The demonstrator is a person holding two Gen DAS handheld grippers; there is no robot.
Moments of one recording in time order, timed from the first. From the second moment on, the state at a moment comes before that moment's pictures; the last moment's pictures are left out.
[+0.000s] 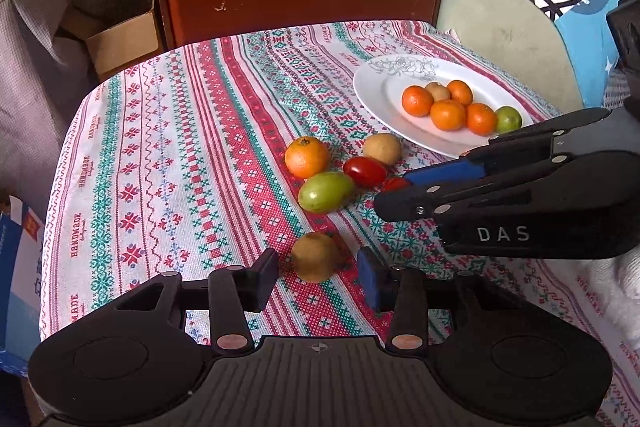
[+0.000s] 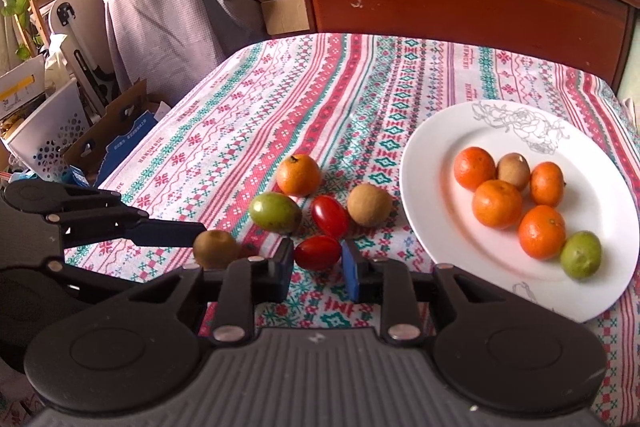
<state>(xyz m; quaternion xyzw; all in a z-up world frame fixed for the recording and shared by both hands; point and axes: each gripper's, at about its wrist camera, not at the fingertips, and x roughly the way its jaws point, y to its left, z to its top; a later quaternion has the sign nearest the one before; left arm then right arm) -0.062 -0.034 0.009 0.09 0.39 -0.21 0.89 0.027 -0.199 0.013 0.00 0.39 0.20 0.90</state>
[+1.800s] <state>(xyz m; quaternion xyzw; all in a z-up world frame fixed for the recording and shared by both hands) 0.045 -0.131 0.033 0.00 0.34 -0.26 0.90 0.048 -0.321 0.040 0.16 0.35 -0.01 0.92</state>
